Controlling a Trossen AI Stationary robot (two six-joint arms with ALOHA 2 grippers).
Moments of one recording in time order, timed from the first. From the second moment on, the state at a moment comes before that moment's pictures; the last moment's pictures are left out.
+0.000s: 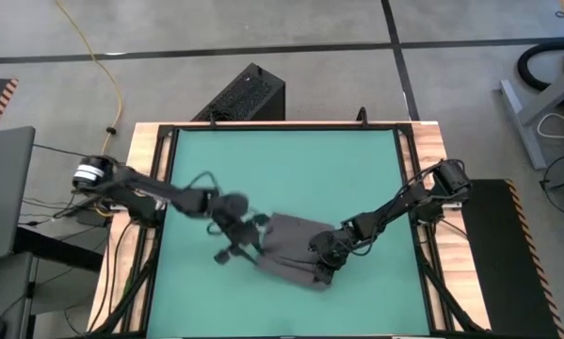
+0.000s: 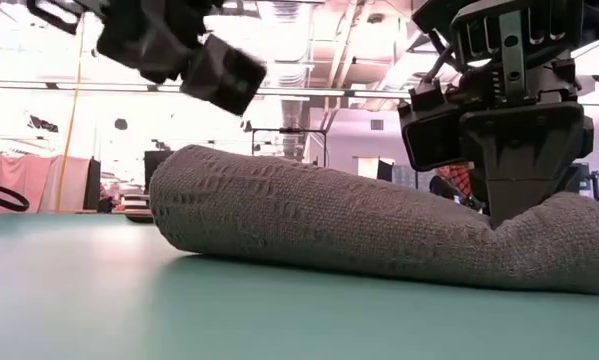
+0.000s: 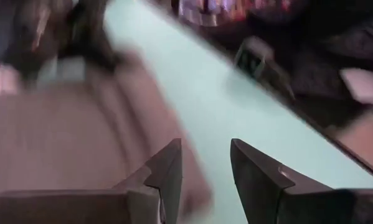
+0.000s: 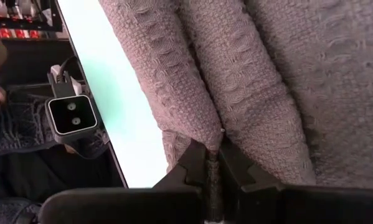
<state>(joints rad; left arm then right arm) -0.11 1.47 0.80 0.06 0.58 0.23 0.35 1.79 0.76 0.11 -0.31 1.08</state>
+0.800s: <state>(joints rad) -0.25 1.90 0.94 0.47 0.25 0.27 0.35 1.79 0.76 0.11 -0.27 1.07</state>
